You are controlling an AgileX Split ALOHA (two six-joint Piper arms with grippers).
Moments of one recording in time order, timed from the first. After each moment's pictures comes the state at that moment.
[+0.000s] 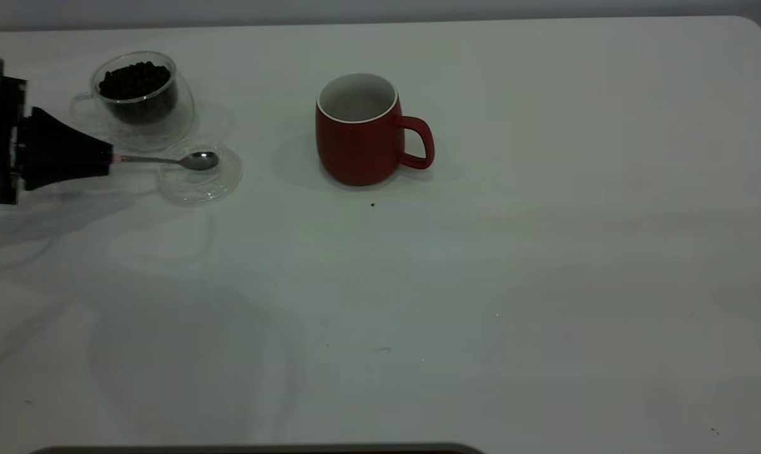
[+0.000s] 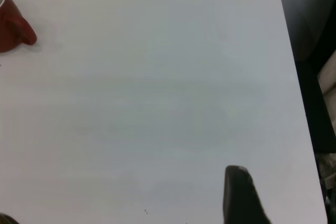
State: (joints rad) left arm 0.42 2.54 -1.33 -1.28 1.01 1.28; right arm 0.01 0.03 -0.47 0.01 1.12 -0.03
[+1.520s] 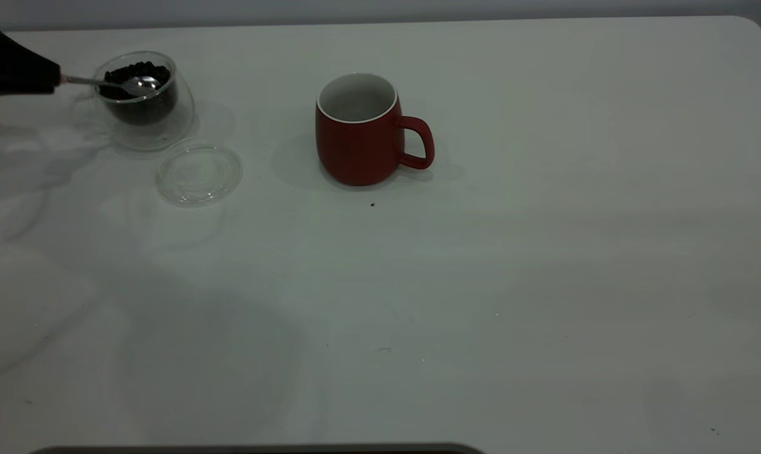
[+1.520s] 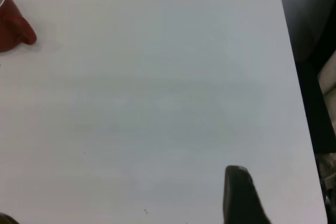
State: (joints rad) left arm 0.42 2.43 -1.48 -1.24 0.87 1.30; right arm 0.01 0.03 -0.47 0.01 1.12 -0.03
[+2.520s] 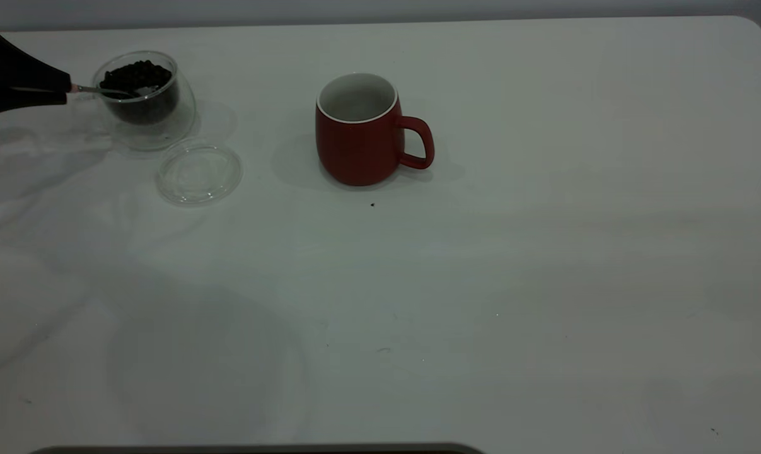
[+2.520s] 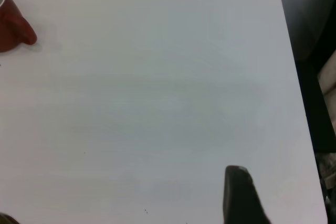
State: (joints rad) left arm 0.43 2.46 -1.48 -1.27 0.91 0.99; right arm 0.01 0.03 -0.47 0.01 1.12 -0.03
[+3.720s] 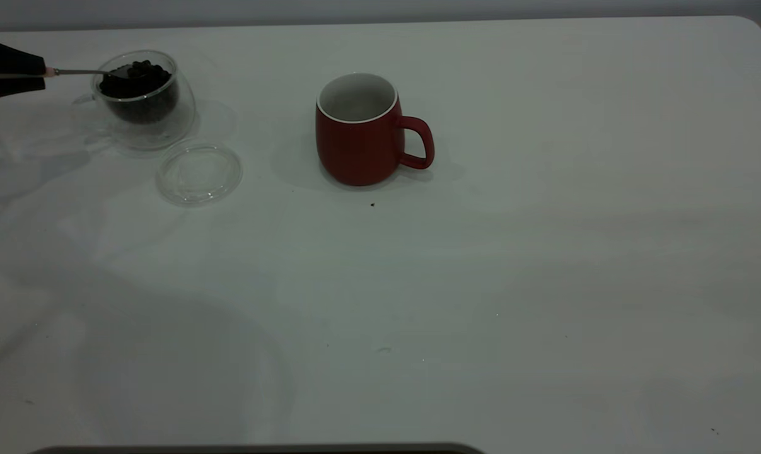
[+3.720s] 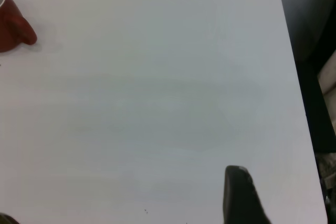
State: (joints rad) left arm 0.50 2.49 -1.48 -1.34 1.07 0.95; right arm 0.01 0.03 -0.47 0.01 1.12 -0.03
